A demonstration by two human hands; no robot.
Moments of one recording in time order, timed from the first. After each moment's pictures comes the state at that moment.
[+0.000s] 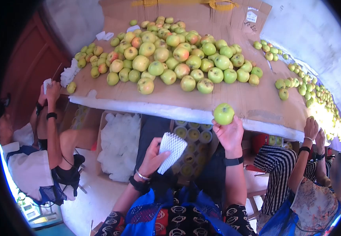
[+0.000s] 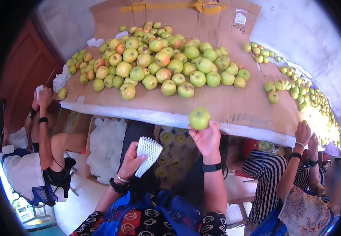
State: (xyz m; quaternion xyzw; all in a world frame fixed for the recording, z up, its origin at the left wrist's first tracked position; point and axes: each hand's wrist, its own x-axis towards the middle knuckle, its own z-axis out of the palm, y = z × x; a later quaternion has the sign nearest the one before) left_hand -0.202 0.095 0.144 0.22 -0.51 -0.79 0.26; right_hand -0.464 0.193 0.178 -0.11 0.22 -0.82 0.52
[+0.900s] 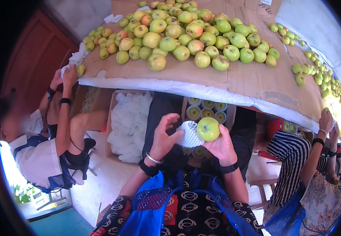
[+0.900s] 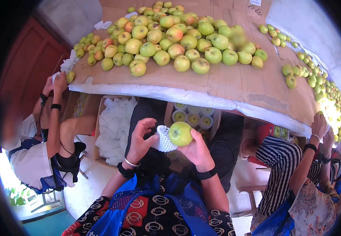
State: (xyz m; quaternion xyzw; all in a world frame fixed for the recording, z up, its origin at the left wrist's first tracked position) left_hand -0.202 0.095 0.138 0.27 -0.64 -0.66 0.29; right_hand -0.367 0.222 0.148 -0.04 0.17 -0.73 0.66
